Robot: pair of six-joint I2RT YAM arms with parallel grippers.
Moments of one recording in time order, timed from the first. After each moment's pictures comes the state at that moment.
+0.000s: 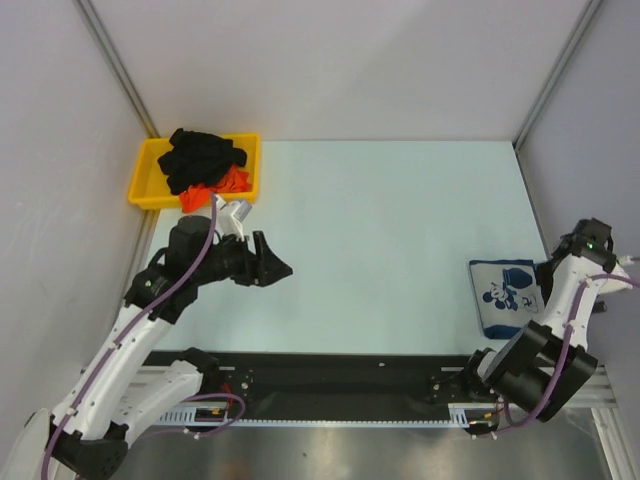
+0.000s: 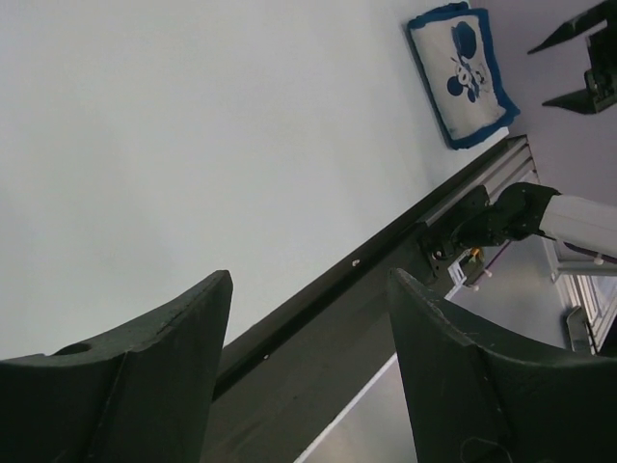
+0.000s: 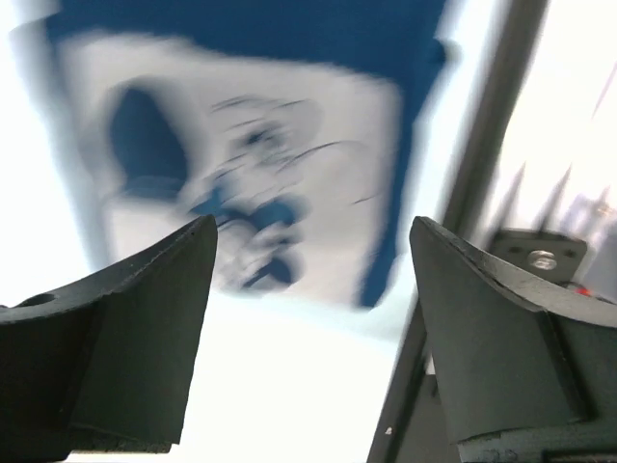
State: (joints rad) left arm -0.45 0.82 0.95 -0.69 0.42 -0.47; right arm -0.68 1.19 0.96 -1.00 0.33 0.79
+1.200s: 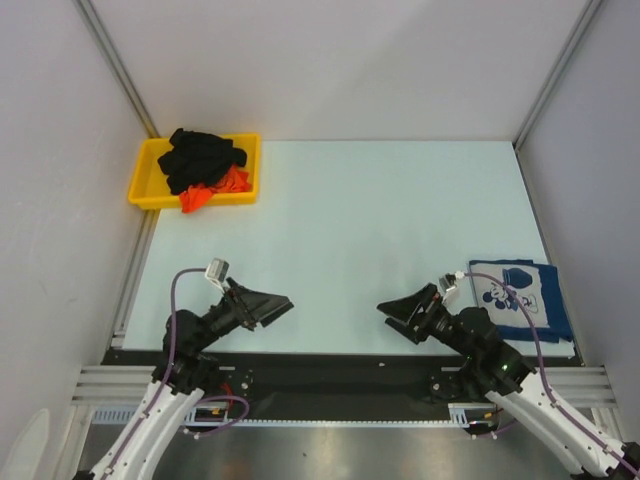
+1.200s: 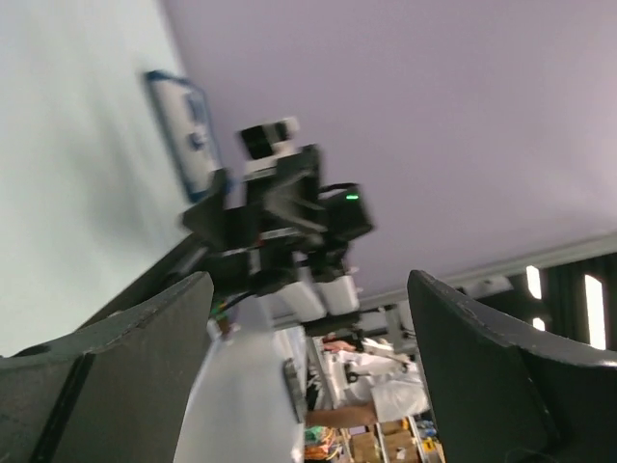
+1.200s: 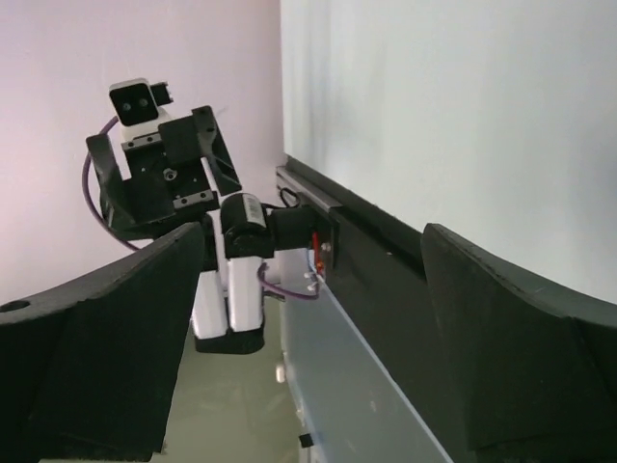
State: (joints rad) left arm -0.45 0.01 0.05 0.02 0.55 -1.39; right arm 0.76 0.07 0.09 -0.24 -0.11 1.35
